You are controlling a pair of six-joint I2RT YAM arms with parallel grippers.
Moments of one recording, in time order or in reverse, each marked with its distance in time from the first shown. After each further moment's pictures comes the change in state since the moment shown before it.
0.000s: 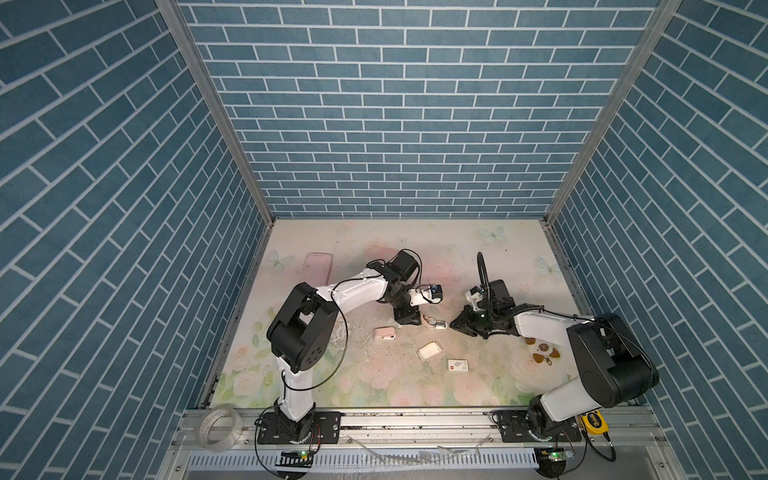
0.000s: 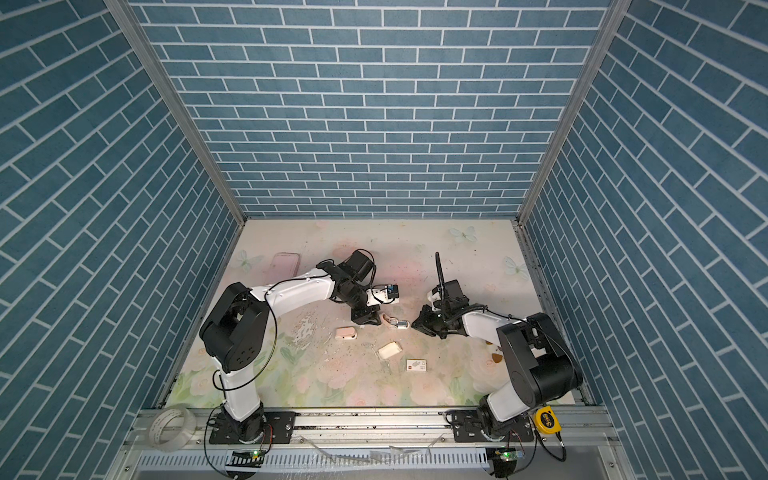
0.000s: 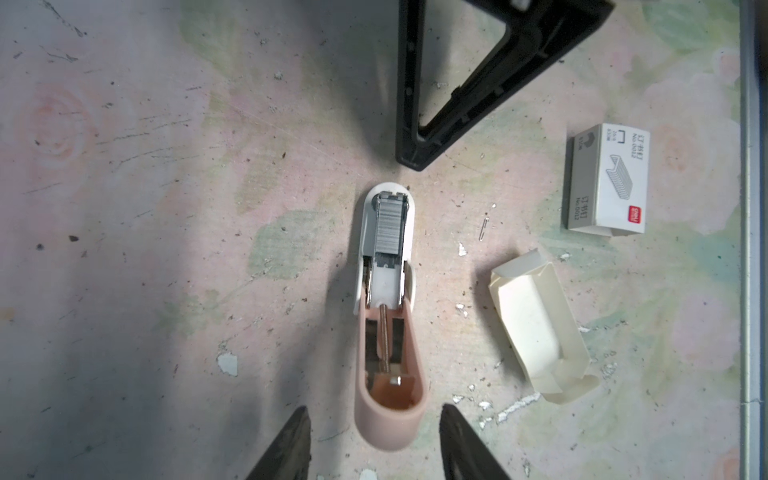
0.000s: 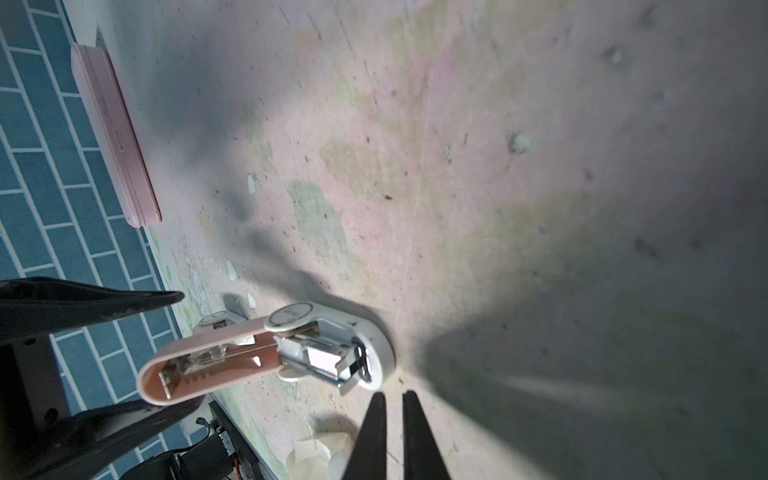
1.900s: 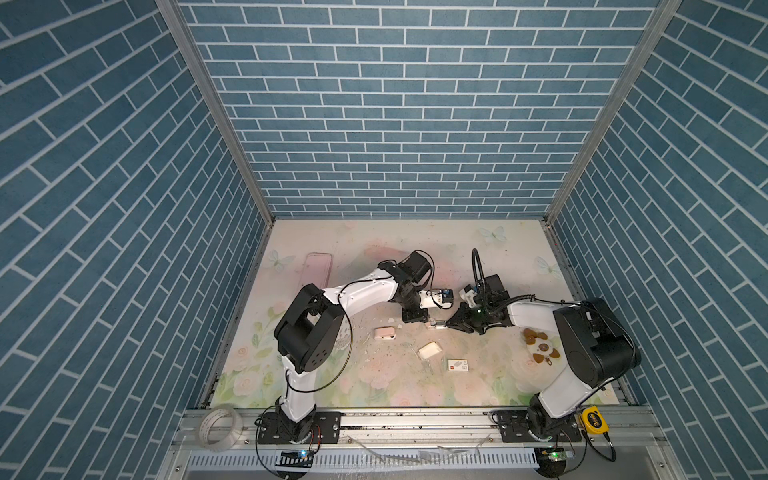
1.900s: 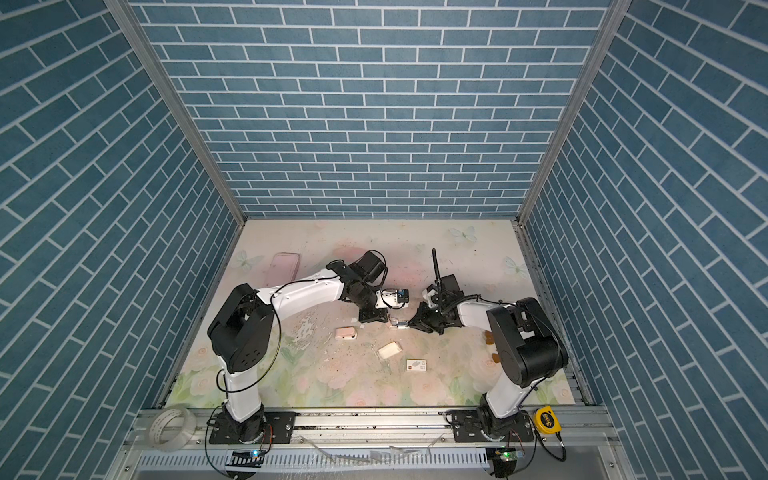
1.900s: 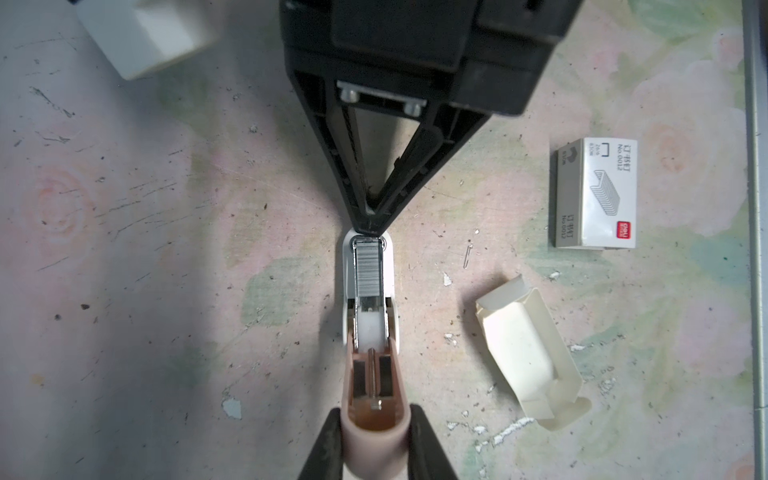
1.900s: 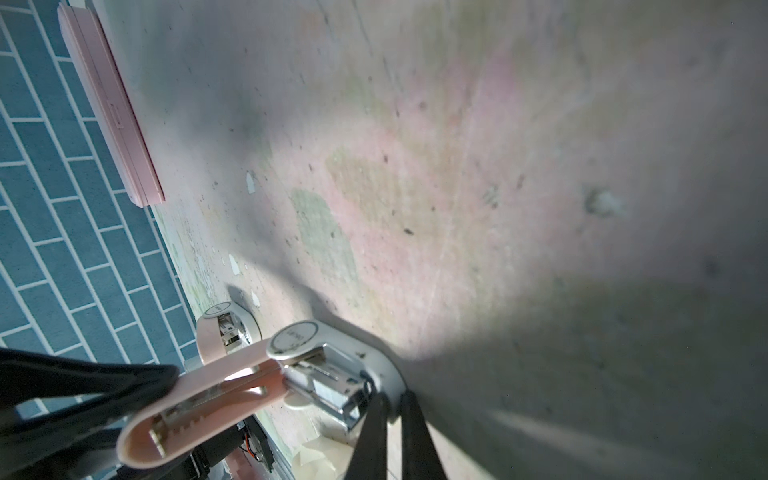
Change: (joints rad) left arm -0.074 0.034 0.093 -0.056 -0.060 0.038; right arm -0.010 0.127 0.090 -0.038 -0.087 -0.082
